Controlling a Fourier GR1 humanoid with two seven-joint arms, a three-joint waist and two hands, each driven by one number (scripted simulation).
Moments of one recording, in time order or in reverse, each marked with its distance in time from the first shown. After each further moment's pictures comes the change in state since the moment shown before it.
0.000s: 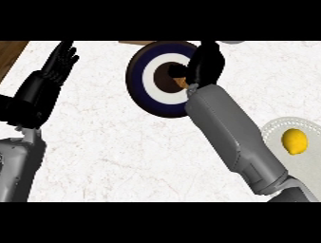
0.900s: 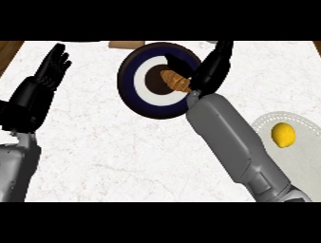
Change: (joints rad) left arm 0.043 0.005 0.028 0.001 -0.008 0.008 -0.005; right arm 0.095 -0.003 0.019 -0.135 -0.288 -0.447 -0.298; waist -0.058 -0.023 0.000
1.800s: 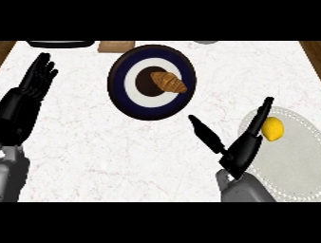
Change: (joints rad) left arm 0.092 -0.001 0.048 -0.075 -0.010 -0.009 0.009; right arm 0.675 -0.132 0.234 -0.618 -0.173 -0.117 -0.304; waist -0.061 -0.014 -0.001
